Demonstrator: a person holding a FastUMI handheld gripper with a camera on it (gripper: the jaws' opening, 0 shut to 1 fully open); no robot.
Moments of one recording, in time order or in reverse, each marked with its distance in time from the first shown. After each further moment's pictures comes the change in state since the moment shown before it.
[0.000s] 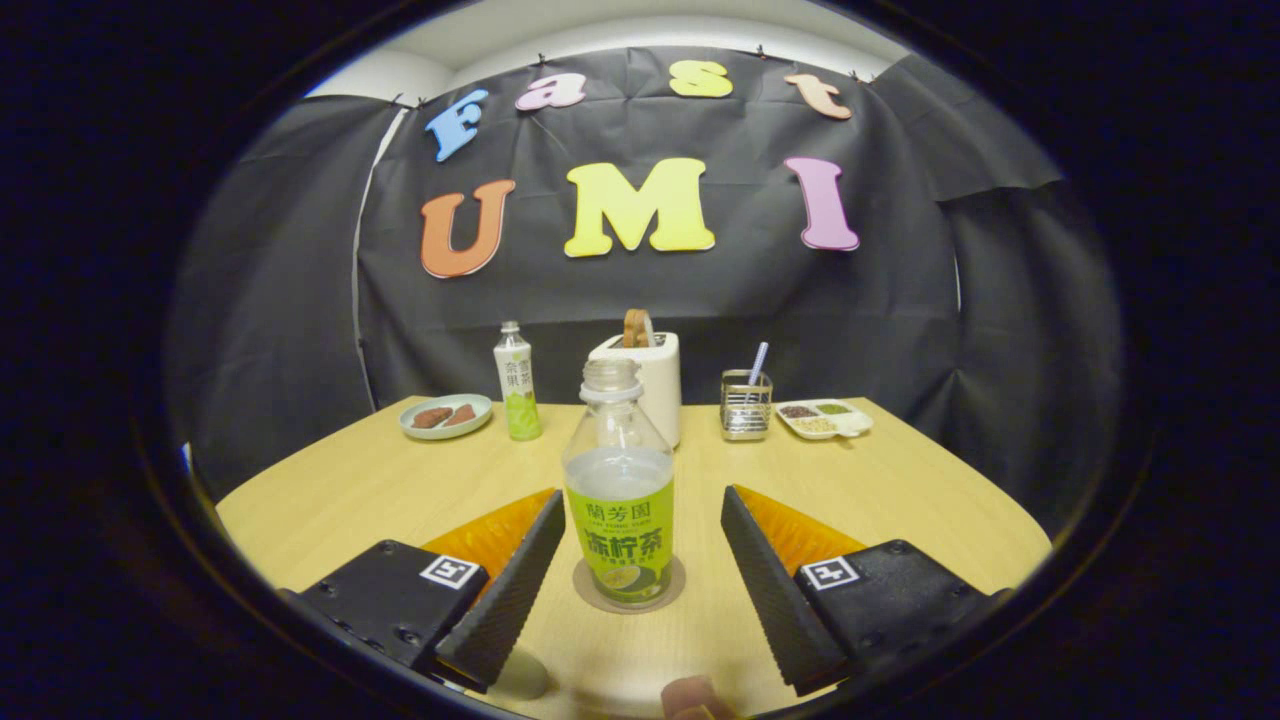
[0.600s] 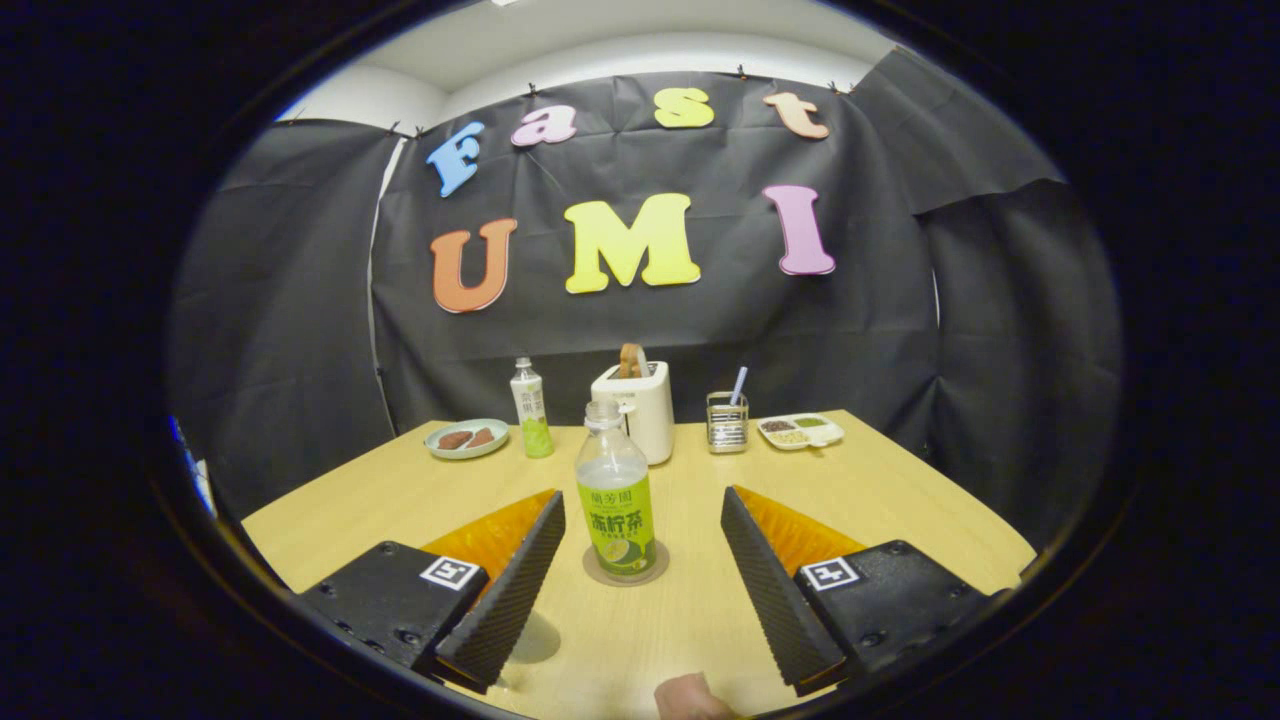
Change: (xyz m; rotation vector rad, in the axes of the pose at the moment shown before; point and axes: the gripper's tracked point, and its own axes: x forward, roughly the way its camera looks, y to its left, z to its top) arm -0.091 -0.017 0.008 0.033 -0.049 0.024
